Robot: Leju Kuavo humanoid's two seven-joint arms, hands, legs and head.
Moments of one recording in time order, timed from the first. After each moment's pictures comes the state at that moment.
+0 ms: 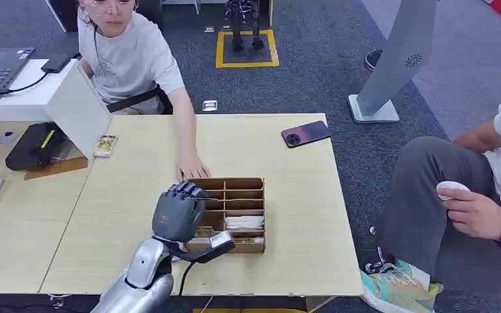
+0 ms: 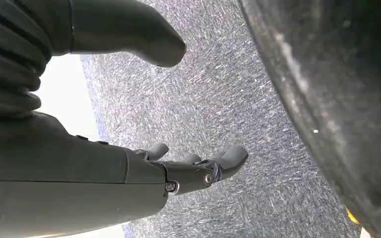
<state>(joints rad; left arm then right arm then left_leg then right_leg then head) -0.29 0.02 -0.62 -1.11 -1.29 0.65 0.00 -0.01 0.07 -0.32 -0.18 1.54 -0.07 0.04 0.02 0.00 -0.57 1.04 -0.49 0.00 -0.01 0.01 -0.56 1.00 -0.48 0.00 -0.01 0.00</state>
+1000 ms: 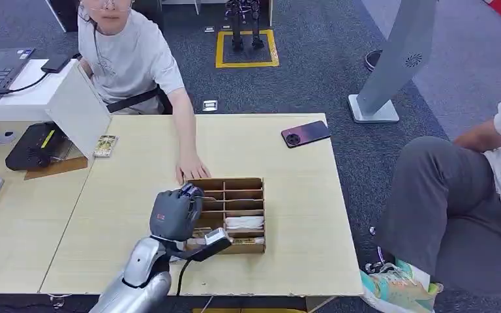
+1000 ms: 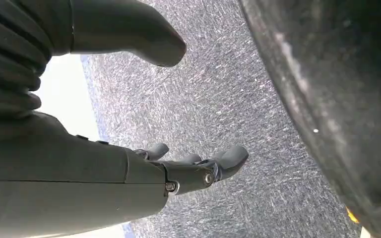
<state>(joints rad) -0.29 0.03 -0.61 -1.13 -1.12 0.63 -0.08 -0.01 0.07 -0.31 -0.18 1.53 -0.07 0.04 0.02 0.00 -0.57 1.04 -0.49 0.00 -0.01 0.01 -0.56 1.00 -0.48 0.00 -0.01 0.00</state>
